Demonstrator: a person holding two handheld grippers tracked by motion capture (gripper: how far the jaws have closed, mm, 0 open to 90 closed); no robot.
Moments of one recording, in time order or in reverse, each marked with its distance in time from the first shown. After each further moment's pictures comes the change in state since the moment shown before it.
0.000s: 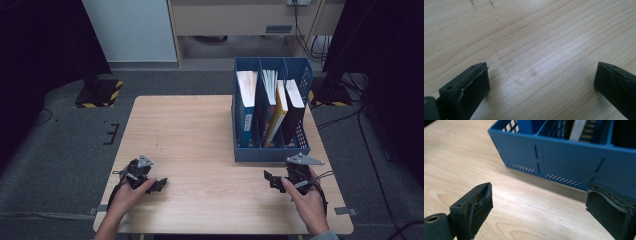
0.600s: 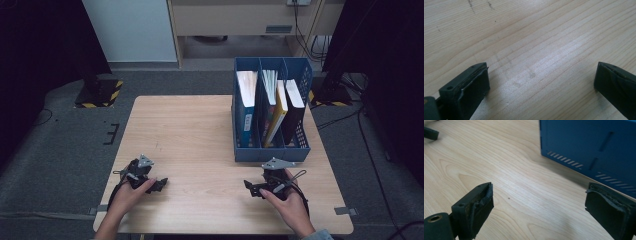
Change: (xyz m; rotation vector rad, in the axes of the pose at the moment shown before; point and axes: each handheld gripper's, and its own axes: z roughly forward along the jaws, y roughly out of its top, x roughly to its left) left arm -0.001 0.001 0.001 -0.005 -0.006 0.002; right arm 0.045 -0.006 0.034 0.088 0.115 -0.138
